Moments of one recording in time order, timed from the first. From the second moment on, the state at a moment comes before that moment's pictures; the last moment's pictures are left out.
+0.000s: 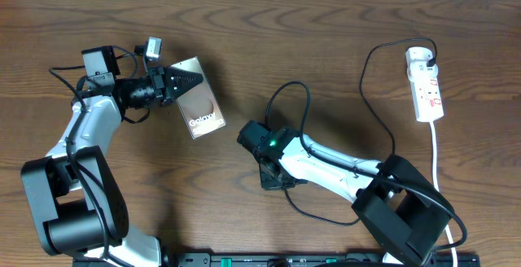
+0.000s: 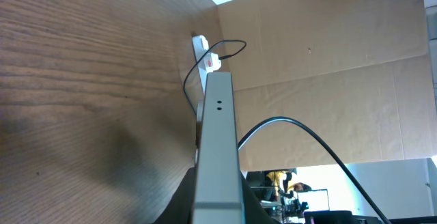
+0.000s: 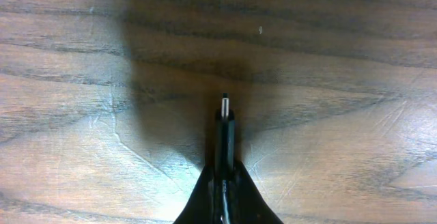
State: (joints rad) left arm 0.23 1.76 1.06 -0.29 1.41 -0.30; right arm 0.89 1.88 1.13 -0.85 0.01 0.80
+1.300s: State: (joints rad) left arm 0.23 1.76 1.06 -0.29 1.41 -0.30; right arm 0.78 1.78 1.16 -0.91 -0.04 0.72
